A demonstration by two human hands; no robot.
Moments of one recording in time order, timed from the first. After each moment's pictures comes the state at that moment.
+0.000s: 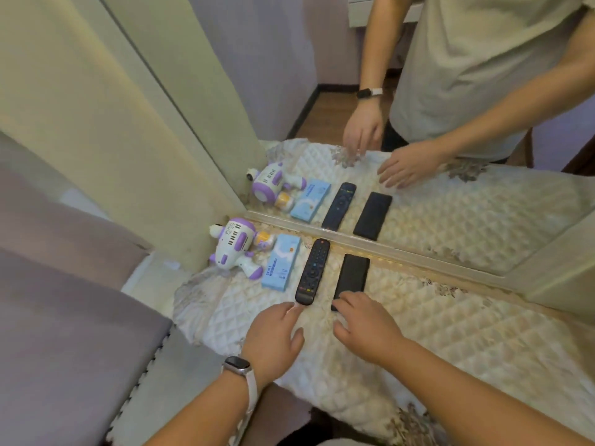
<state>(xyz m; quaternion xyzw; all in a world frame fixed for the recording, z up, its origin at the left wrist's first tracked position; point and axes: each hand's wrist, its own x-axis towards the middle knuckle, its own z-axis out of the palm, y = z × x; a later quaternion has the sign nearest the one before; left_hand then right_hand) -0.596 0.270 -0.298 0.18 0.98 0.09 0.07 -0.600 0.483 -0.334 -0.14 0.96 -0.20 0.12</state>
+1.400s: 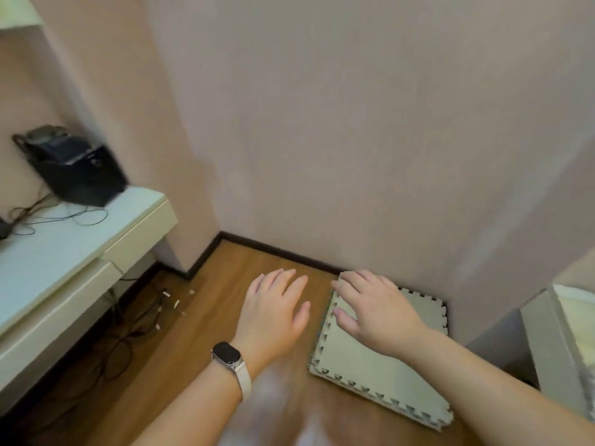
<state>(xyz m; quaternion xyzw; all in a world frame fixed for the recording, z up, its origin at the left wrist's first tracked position) -0.007 -0.104 -0.209 -0.49 0.85 0.01 -0.20 -0.221 -0.073 -0.188 -0.80 0.59 -0.08 -0.03</state>
